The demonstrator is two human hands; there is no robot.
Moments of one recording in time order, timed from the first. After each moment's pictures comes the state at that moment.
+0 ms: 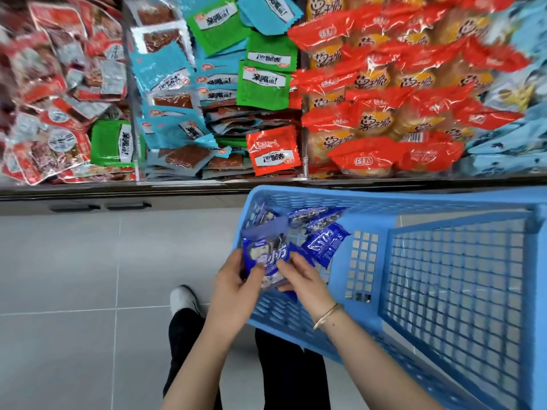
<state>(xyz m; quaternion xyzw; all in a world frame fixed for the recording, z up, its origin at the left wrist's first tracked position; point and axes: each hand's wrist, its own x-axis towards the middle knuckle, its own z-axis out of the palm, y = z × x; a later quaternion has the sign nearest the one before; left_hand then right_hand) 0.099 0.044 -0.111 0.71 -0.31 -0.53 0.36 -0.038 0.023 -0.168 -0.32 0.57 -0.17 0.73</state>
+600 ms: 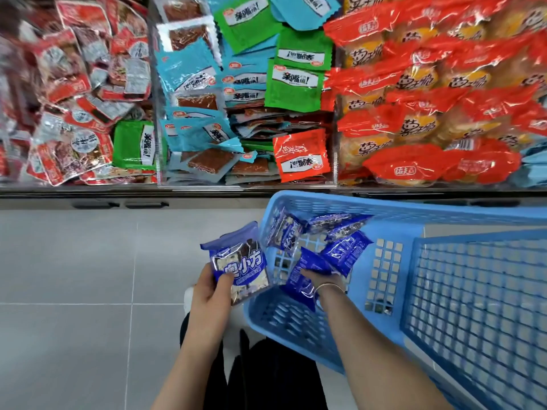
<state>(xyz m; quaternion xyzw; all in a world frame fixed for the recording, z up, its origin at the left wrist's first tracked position) 0.145 0.057 -0.121 0.77 -0.12 -0.51 0.38 -0.042 0.010 -0.287 -0.16 0.84 0.04 0.52</state>
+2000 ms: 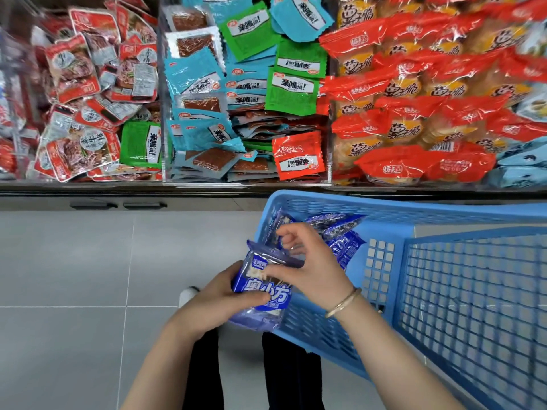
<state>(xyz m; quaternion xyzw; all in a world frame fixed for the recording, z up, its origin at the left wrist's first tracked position) 0.161 0.042 -0.096 0.61 -0.24 -0.73 0.20 -0.012 -0.020 -0.114 -0.62 0.51 -0.18 0.57</state>
